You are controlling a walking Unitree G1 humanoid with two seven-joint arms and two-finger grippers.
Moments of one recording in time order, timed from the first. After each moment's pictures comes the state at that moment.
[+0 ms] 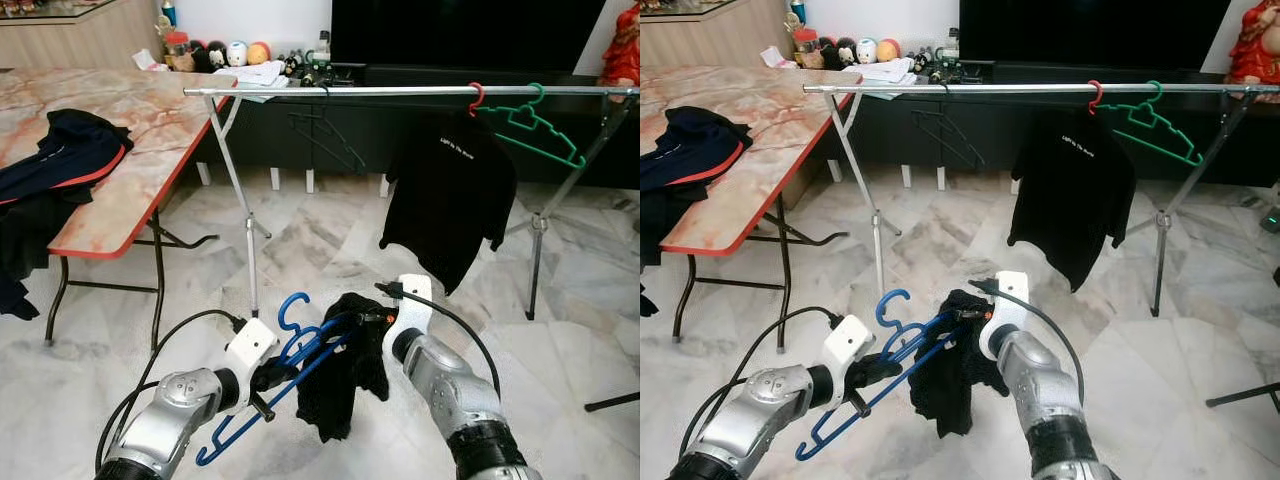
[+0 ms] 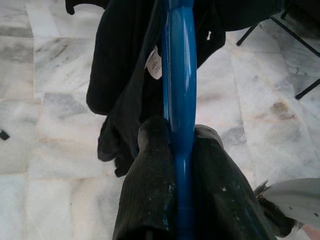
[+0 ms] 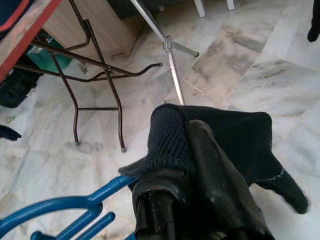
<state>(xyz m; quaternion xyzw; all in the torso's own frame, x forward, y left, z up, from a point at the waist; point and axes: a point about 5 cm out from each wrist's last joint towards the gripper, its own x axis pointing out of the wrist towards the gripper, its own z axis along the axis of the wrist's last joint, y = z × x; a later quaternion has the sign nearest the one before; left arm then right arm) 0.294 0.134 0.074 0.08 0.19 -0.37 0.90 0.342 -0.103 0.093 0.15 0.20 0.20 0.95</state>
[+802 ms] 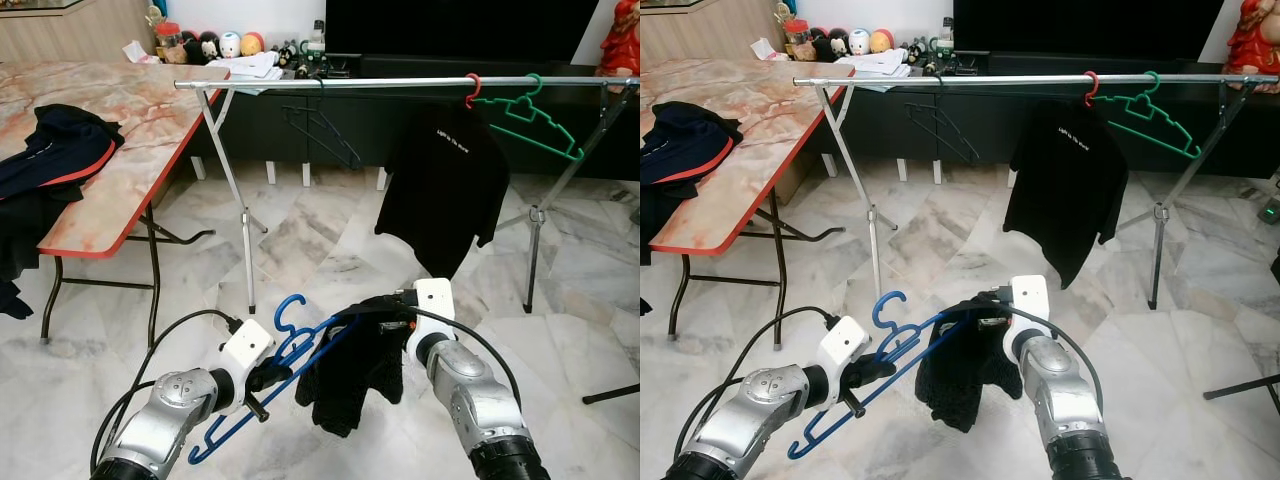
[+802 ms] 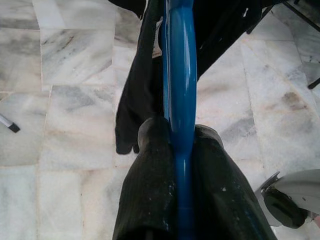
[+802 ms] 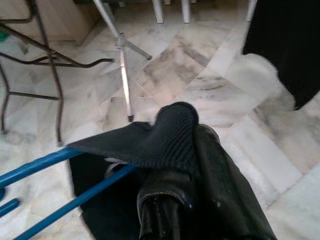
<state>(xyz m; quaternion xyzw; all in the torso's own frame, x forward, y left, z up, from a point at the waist) 0.295 0.142 0.073 0.11 0.19 -0.36 0.91 0.336 -0.126 0.095 0.02 0.19 0.13 0.97</state>
